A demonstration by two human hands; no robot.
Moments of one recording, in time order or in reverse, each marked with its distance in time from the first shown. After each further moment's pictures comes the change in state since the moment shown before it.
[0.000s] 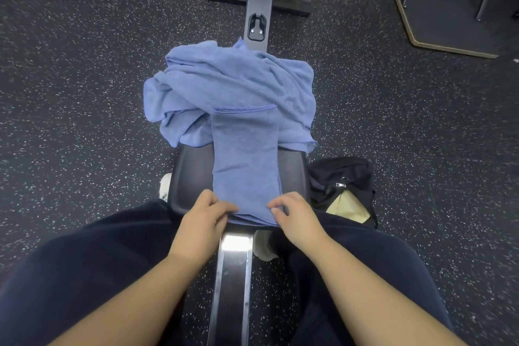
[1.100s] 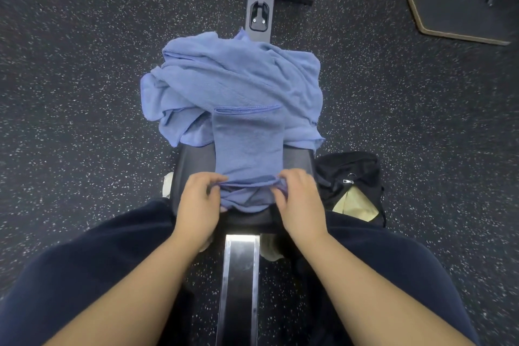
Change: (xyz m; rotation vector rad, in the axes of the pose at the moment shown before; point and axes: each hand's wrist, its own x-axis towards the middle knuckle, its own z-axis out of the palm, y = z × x) left_hand 0.049 -0.009 0.000 -0.385 0.168 -0.281; right_hand 0.024 -0.018 0.010 -0.198 0.358 -0.185
